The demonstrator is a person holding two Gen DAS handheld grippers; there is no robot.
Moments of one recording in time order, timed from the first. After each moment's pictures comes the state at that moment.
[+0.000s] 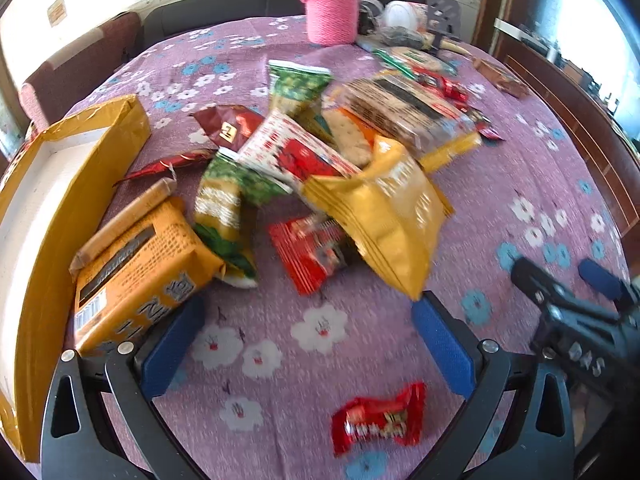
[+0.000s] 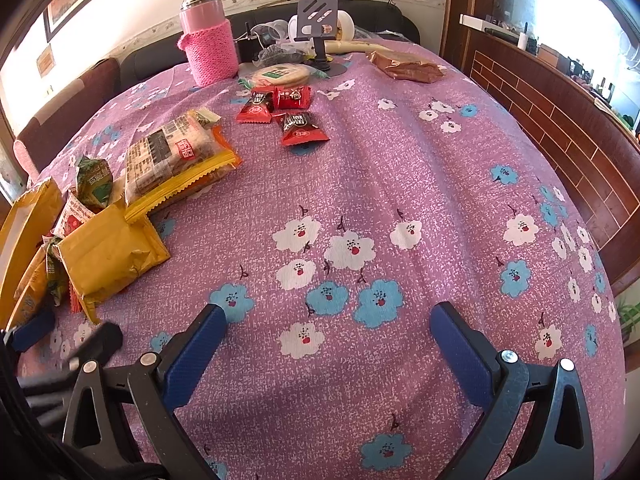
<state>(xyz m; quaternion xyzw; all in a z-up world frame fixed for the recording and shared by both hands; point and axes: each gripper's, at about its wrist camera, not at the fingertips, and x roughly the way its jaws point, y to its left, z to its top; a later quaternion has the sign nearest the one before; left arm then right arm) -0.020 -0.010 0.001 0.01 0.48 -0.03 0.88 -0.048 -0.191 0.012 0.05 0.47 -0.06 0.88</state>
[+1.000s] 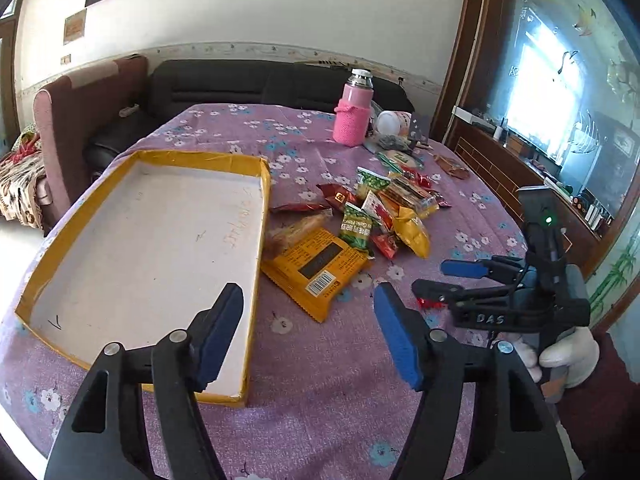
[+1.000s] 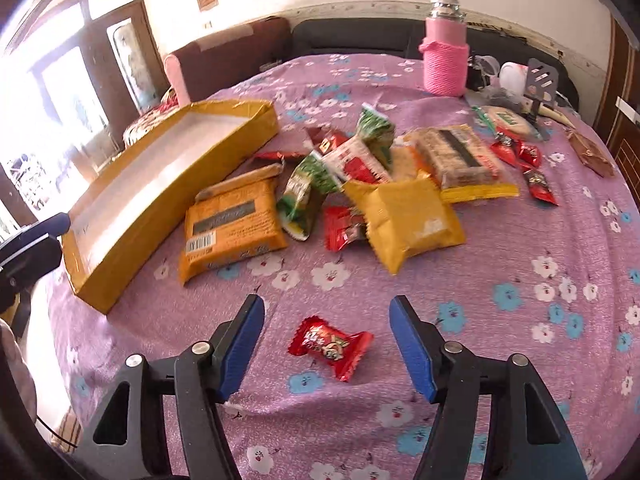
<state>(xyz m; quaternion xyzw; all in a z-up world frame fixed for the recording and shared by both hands) -0.153 0.149 0.082 -0.05 0.35 -0.11 0.93 -0.096 -0.057 0.040 -0.05 0.45 0.22 0.87</state>
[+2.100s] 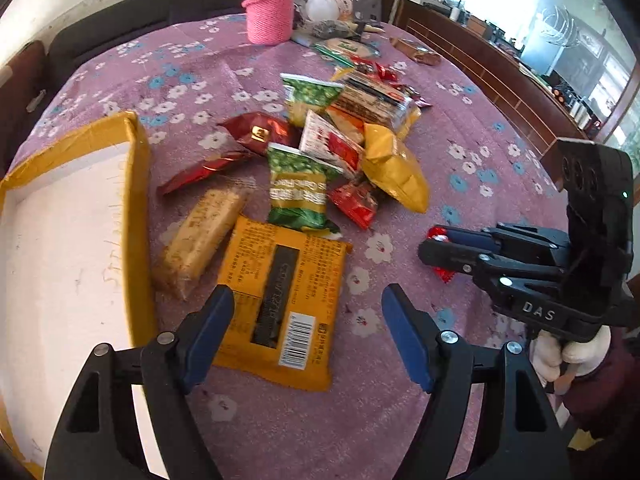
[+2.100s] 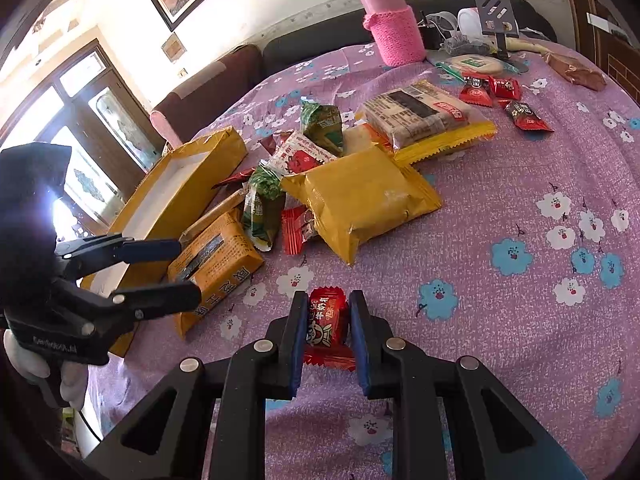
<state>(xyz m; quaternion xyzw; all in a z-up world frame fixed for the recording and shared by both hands) -0.039 0.088 0.041 0.06 0.50 -0.21 0.84 -0.074 -0.106 0.016 0.10 0.46 0.21 0.86</state>
